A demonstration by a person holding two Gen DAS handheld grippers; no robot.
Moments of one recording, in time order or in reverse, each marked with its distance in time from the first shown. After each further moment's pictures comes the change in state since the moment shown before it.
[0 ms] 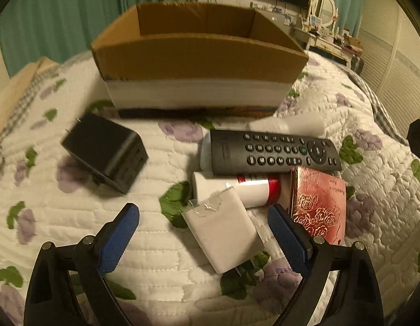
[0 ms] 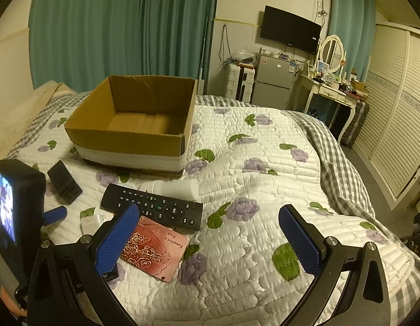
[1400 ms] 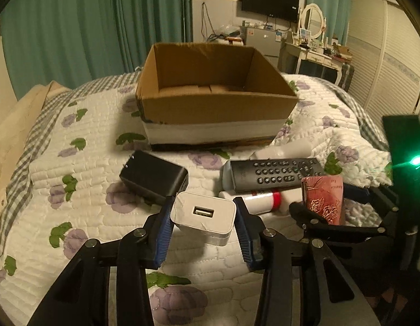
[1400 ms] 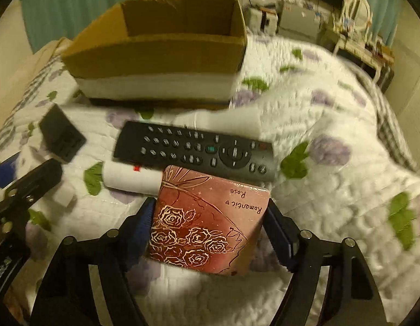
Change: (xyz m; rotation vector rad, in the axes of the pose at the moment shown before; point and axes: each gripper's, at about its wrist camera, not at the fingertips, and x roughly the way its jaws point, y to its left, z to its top) left arm -0.069 0.029 0.010 0.052 -0.123 0.002; right arm 0.070 0.053 -0.031 -0.009 0.276 0.096
